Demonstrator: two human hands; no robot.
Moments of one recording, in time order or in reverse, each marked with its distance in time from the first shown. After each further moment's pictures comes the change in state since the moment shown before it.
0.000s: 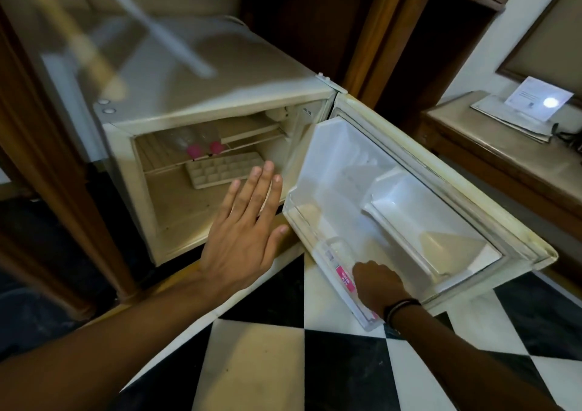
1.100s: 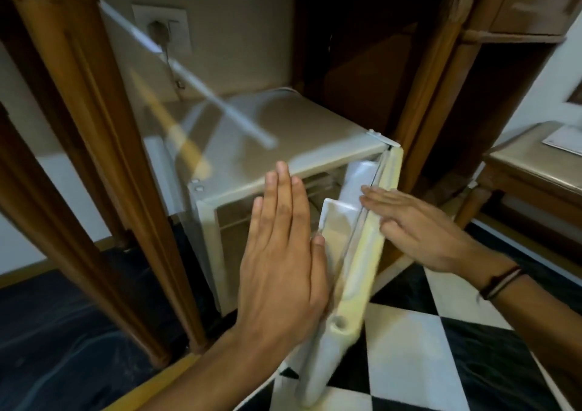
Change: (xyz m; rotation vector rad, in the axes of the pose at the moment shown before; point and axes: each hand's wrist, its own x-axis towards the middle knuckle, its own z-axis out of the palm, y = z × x) left_hand 0.037 -0.012 -0.127 -0.180 0.087 -0.215; right_hand 0.002 -0.045 -0.198 0.280 0.503 -0.553
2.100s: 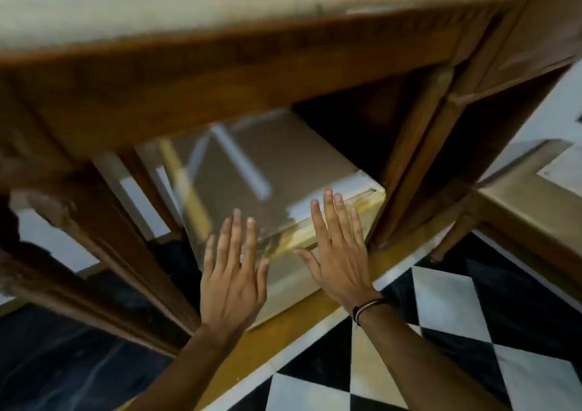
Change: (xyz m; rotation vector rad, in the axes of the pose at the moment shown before) left_hand 0.086 -0.036 -0.028 0.391 -0.181 -0.162; right_hand 0.072 -0.055 -0.028 -0.191 0.258 0.084
